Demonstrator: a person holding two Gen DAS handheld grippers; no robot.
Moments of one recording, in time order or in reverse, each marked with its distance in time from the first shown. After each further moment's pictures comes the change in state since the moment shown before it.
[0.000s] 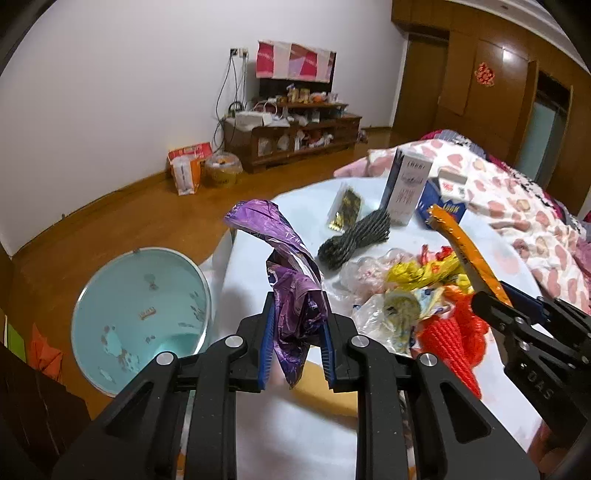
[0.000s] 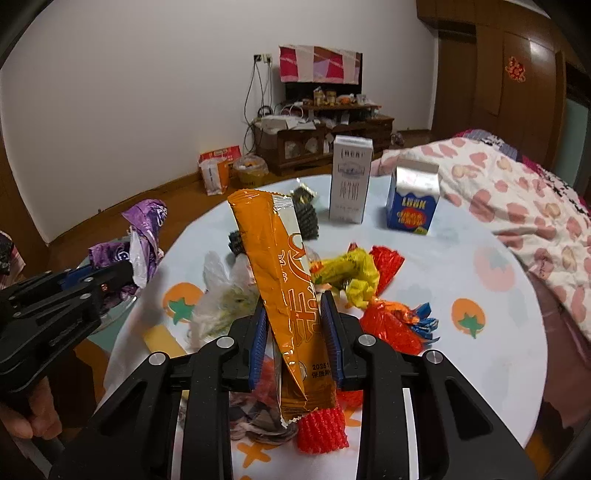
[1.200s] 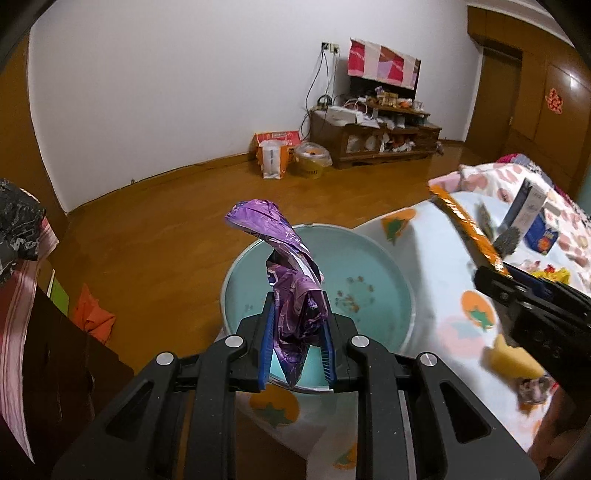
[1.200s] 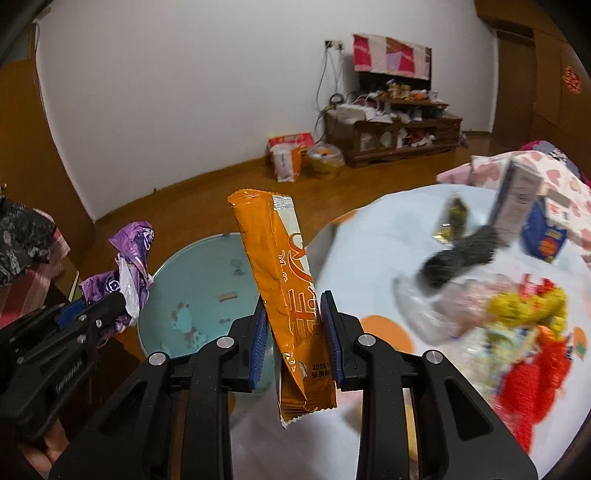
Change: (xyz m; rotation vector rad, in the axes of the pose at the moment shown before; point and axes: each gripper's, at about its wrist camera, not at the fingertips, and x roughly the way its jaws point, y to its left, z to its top) left arm -0.017 0.183 -0.024 -0.150 0.035 0.241; right arm 0.069 0.186 0.025 -0.091 0.066 0.207
